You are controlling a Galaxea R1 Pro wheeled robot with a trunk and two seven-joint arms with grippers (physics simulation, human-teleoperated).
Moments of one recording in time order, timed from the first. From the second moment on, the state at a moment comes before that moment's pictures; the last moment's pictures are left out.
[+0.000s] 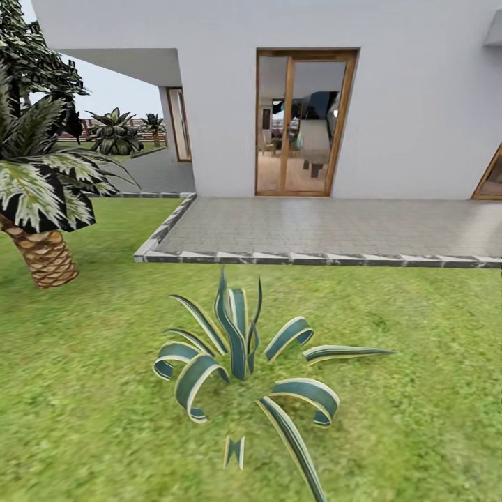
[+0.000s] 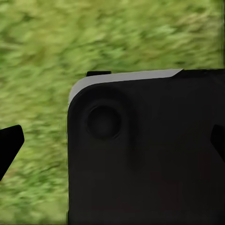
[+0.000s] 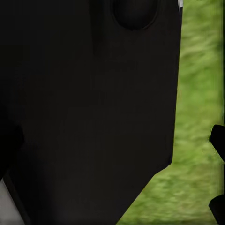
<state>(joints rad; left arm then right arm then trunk) -0.01 0.00 -0.01 -0.02 -0.01 -0.45 0.01 0.00 0.02 -0.07 -0.02 0.01 -0.12 0.01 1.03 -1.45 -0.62</state>
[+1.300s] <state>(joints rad) -0.01 0.00 -0.01 -0.02 -0.01 -0.45 0.01 0.00 0.02 -0.07 -0.02 0.01 -0.12 0.01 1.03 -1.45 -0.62</state>
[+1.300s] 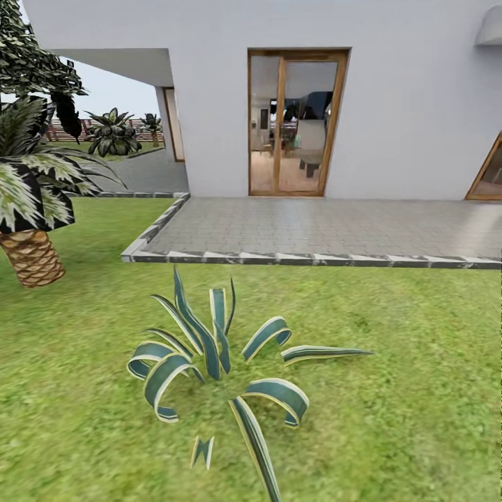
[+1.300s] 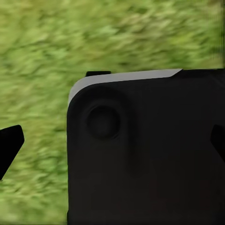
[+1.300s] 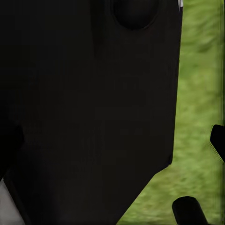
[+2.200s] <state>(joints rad) -0.01 0.00 -0.01 -0.02 -0.01 -0.45 0.01 0.00 0.02 -0.07 -0.02 0.01 -0.12 0.01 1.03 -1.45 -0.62</state>
